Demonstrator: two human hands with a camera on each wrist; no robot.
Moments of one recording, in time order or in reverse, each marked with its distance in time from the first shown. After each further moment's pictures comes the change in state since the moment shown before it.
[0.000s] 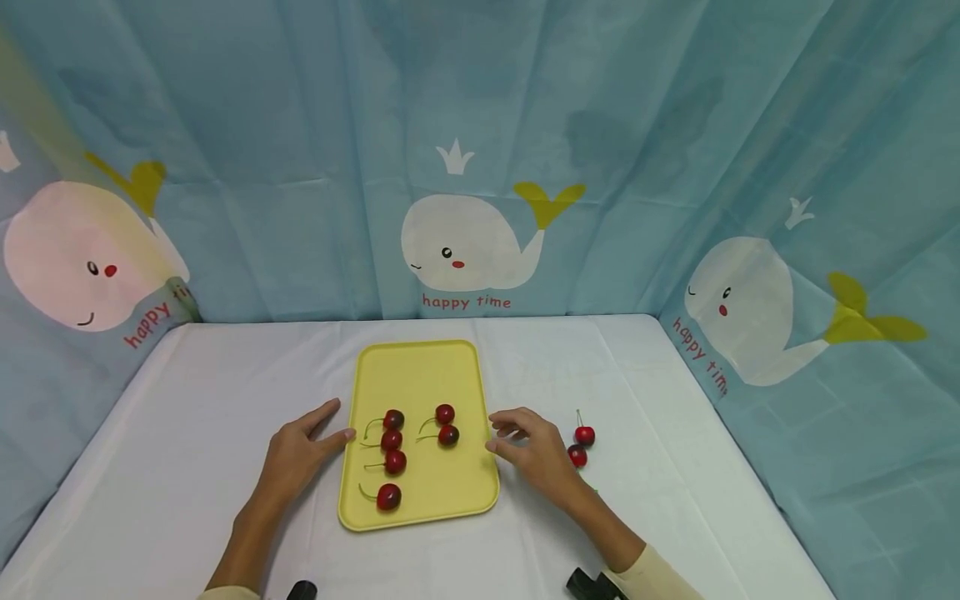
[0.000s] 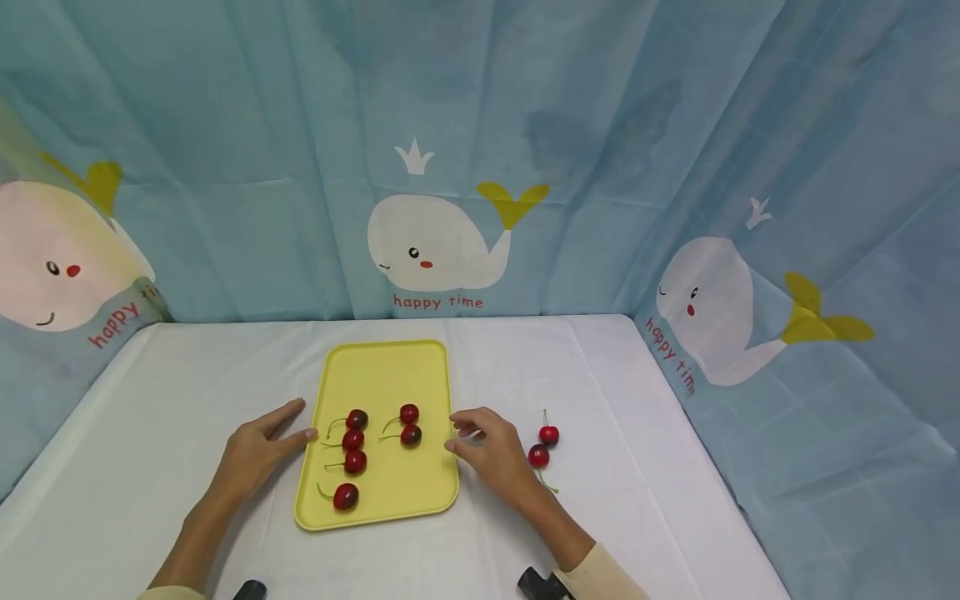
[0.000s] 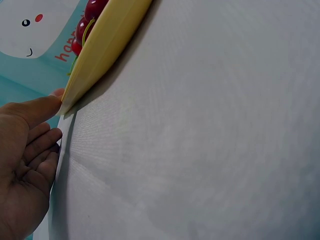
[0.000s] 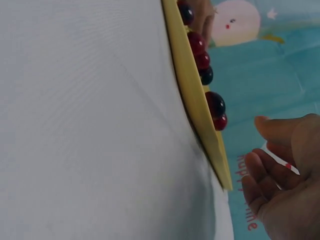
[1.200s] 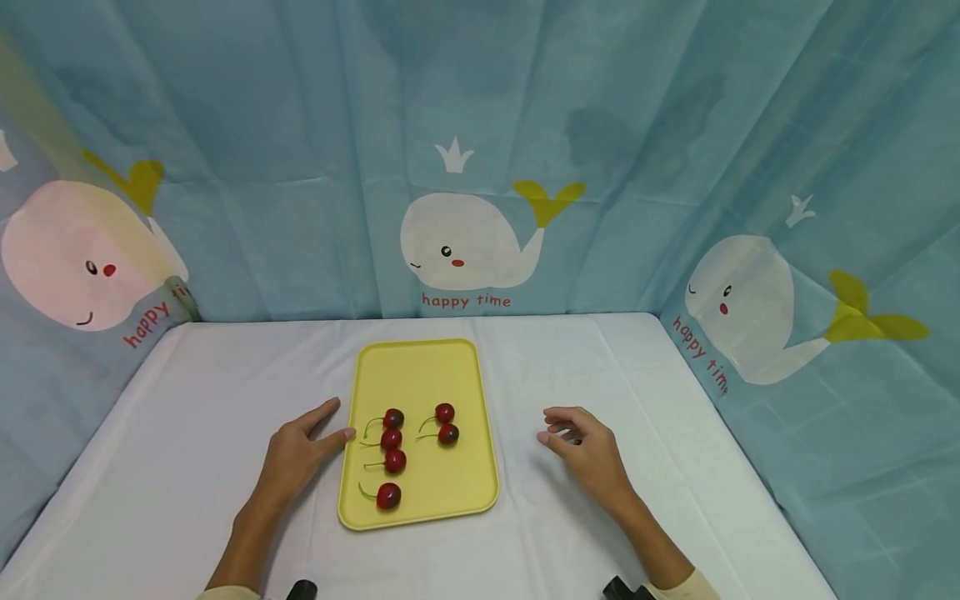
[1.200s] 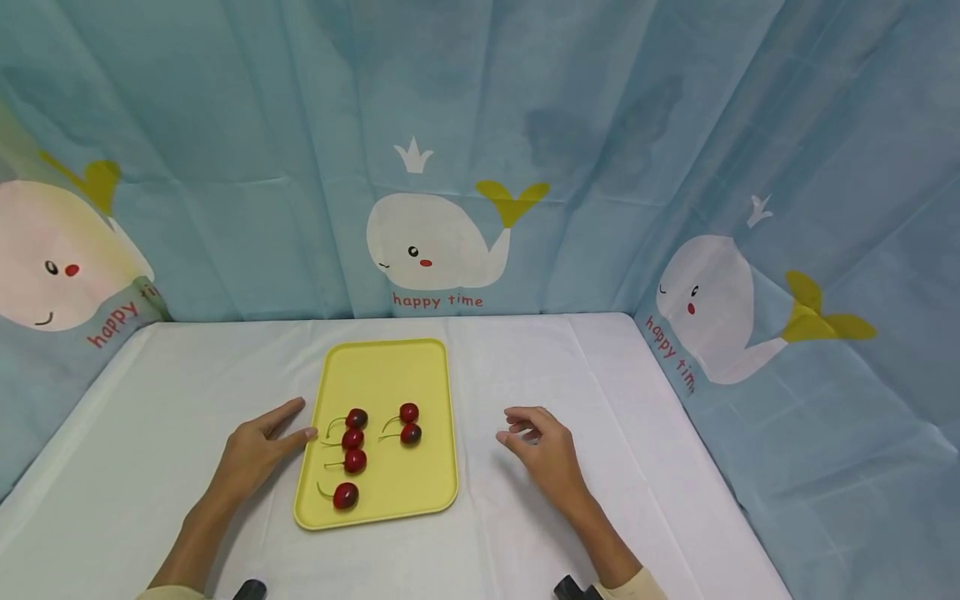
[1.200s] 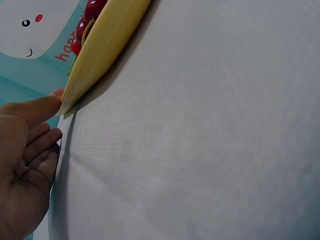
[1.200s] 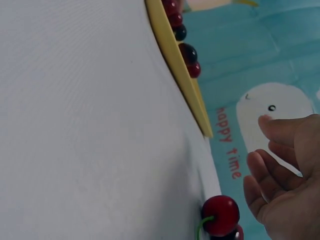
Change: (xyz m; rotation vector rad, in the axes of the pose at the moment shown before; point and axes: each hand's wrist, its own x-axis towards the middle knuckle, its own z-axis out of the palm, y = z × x) left_hand 0.000 0.001 0.000 0.004 -0.004 -0.016; right_hand -0.029 0.020 -0.053 -0.020 0.180 0.083
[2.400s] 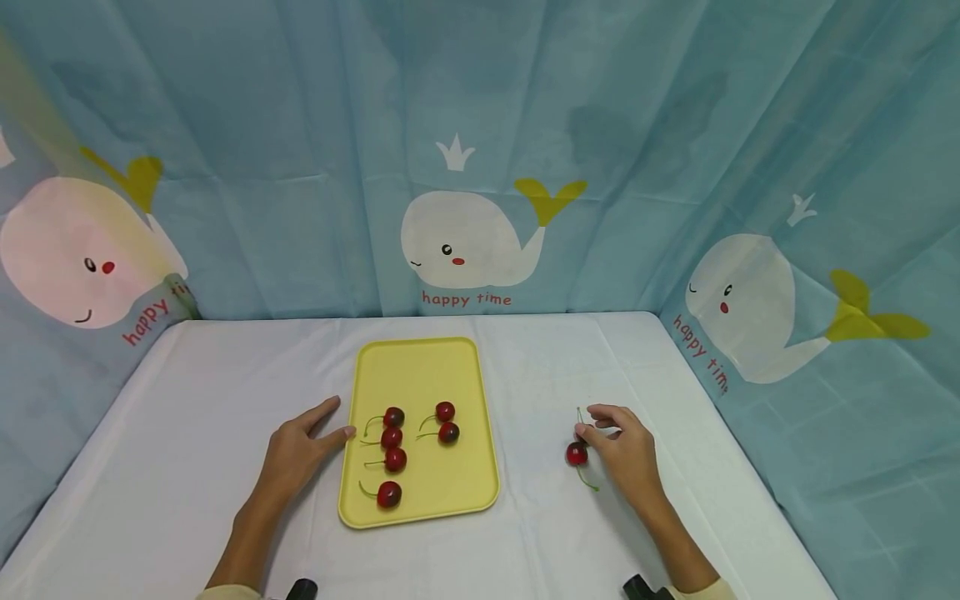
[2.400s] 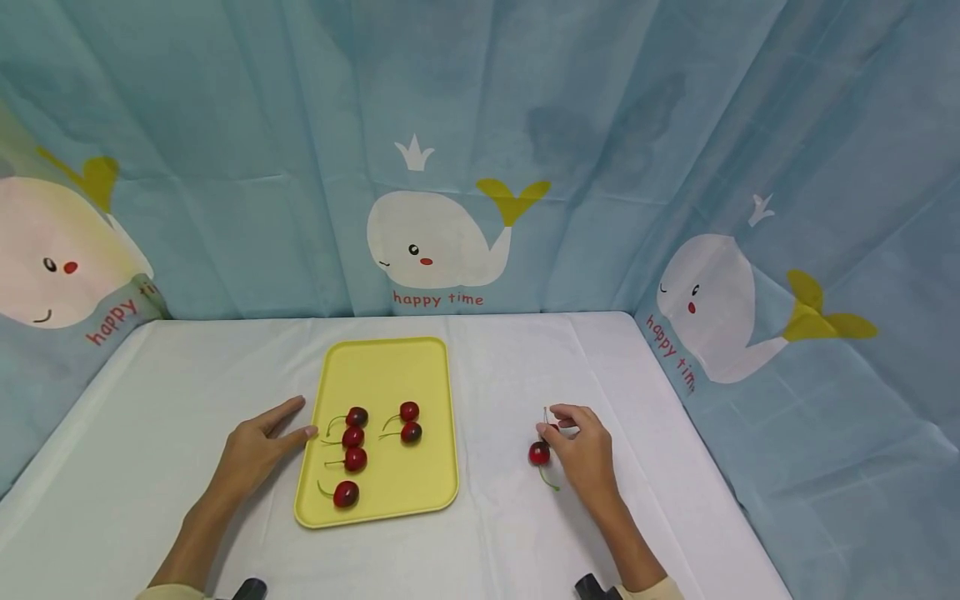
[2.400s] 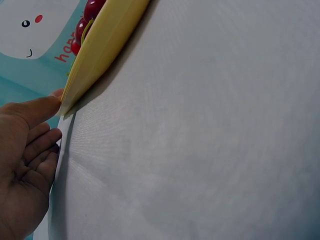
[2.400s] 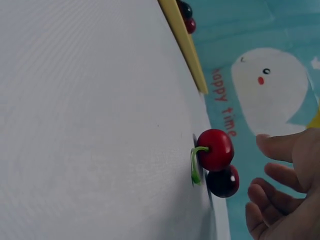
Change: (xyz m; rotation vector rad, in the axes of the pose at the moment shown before) left_hand 0.001 -0.001 0.000 -0.006 0.002 0.013; right_hand -0.003 0.019 -0.033 -0.213 0.176 0.228
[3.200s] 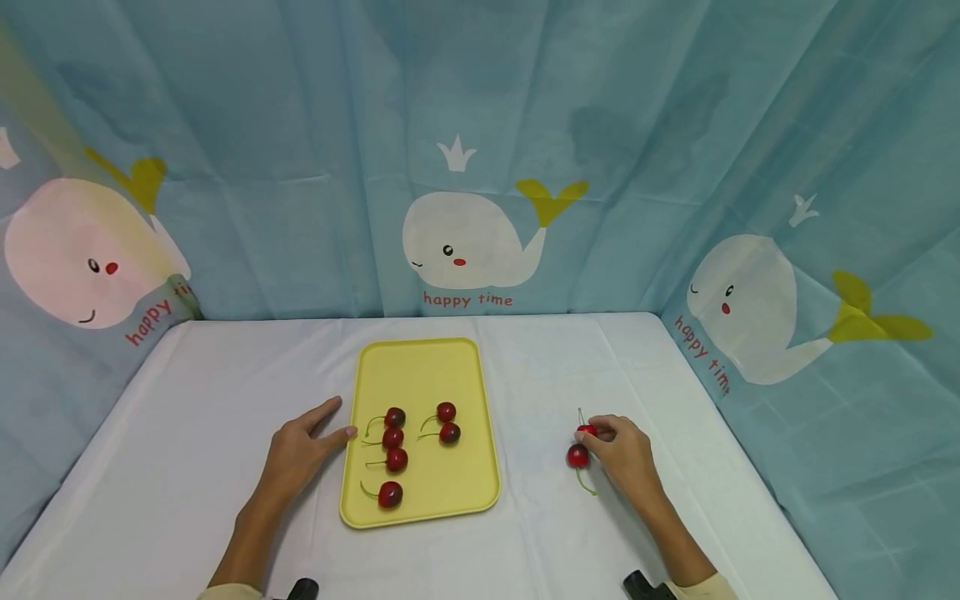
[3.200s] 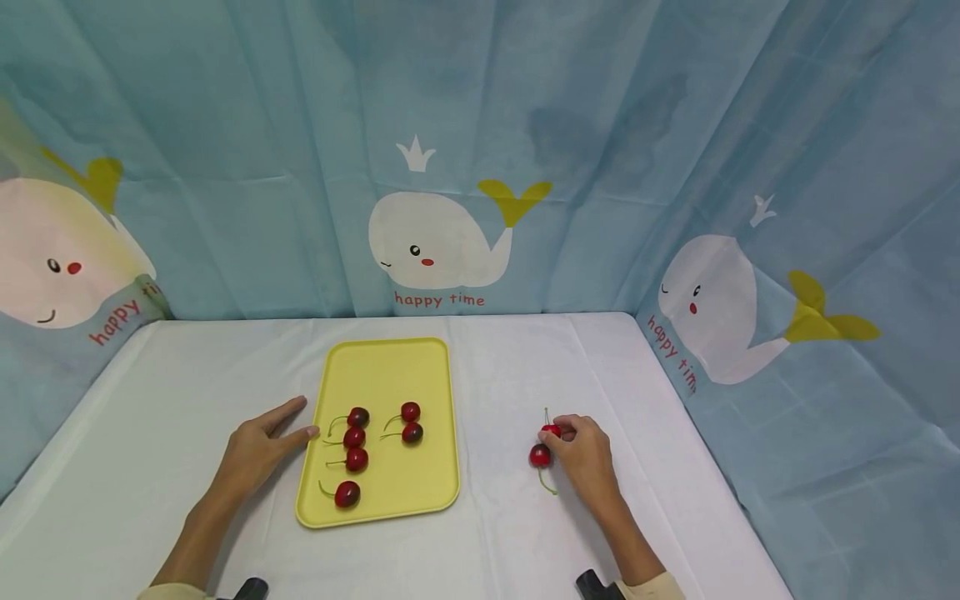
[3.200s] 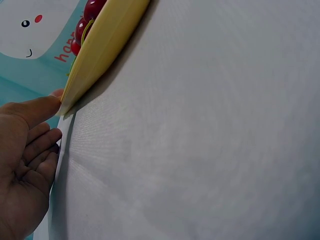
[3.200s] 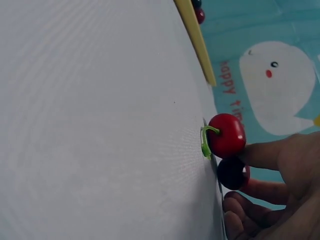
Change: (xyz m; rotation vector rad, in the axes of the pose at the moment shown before) left_hand -0.001 0.001 0.000 0.006 -0.004 -0.009; right_hand 0.005 0.010 0.004 -0.134 -0.115 0.114
